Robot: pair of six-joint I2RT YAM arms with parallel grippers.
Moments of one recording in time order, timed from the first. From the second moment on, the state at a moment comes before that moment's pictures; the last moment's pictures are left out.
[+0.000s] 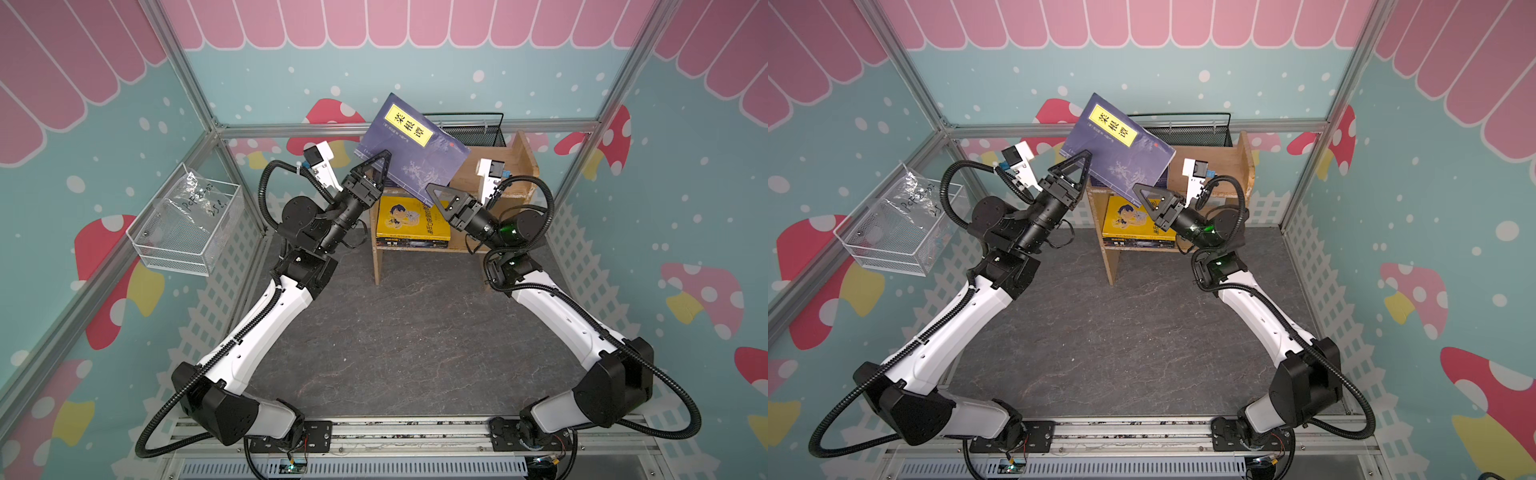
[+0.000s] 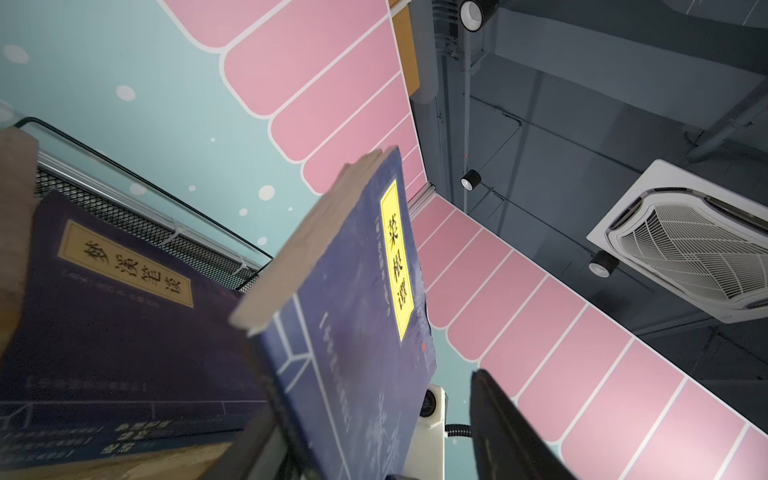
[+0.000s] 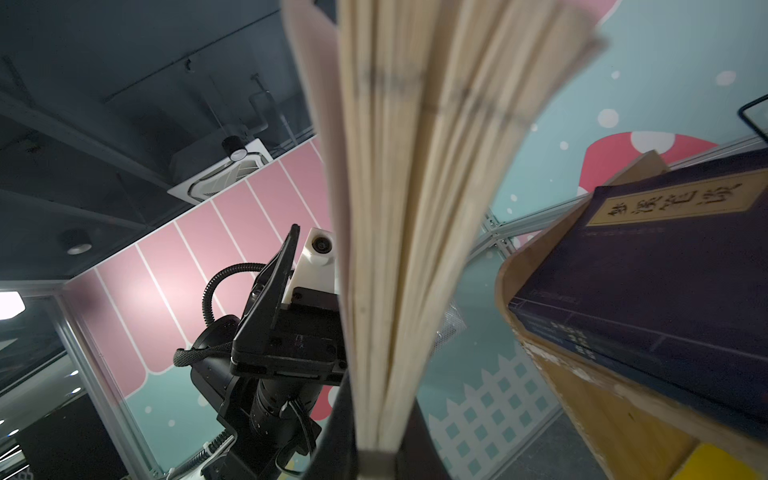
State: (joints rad) left arm -0.46 1.42 1.53 0.38 0.22 -1.00; right arm 0.41 1.47 1.35 0.69 -0.62 1.01
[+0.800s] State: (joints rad) left arm -0.31 1.53 1.76 0.13 0.75 -0.99; right arm 0.25 1.31 1.36 0.46 -0.90 1.01
